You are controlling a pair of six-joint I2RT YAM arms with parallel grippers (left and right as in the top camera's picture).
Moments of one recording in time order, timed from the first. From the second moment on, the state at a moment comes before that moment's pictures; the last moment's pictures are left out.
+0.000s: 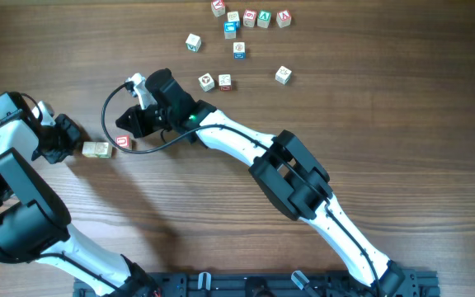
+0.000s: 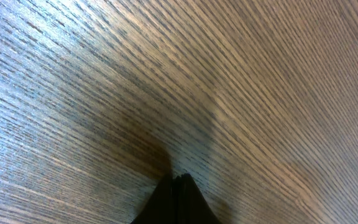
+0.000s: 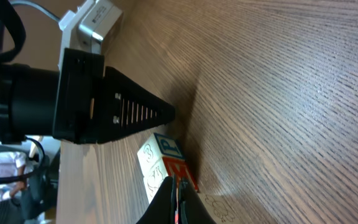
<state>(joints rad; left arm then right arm) 0.58 1.95 1.19 -0.56 0.29 -0.20 0.85 2.57 2.00 0.06 -0.60 0.60</state>
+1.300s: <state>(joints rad) 0.58 1.95 1.19 -0.56 0.29 -0.20 0.88 2.62 2.00 0.07 -0.52 0.66</state>
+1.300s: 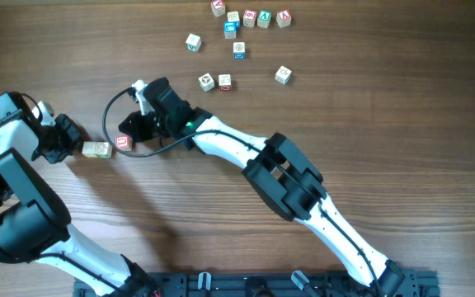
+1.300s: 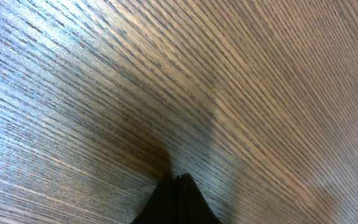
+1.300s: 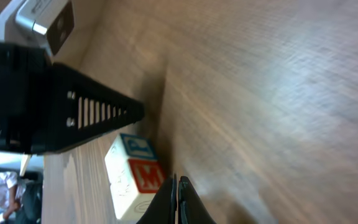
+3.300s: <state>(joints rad) 0.58 1.95 1.19 -0.56 0.29 -0.20 0.84 2.62 2.00 -0.06 -0.54 0.67</state>
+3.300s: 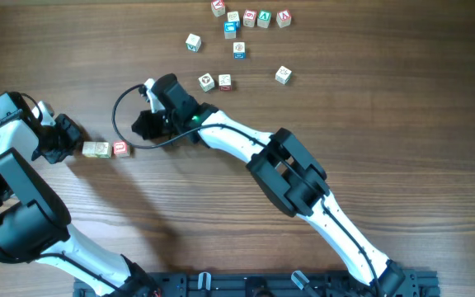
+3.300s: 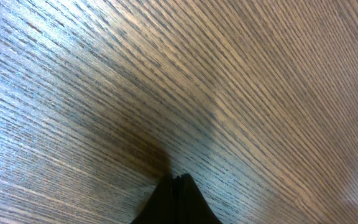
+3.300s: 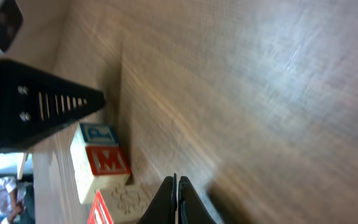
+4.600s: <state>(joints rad) 0.58 1.95 1.19 -0.56 0.30 -0.20 0.87 2.62 2.01 -0.20 -0.67 0.78</state>
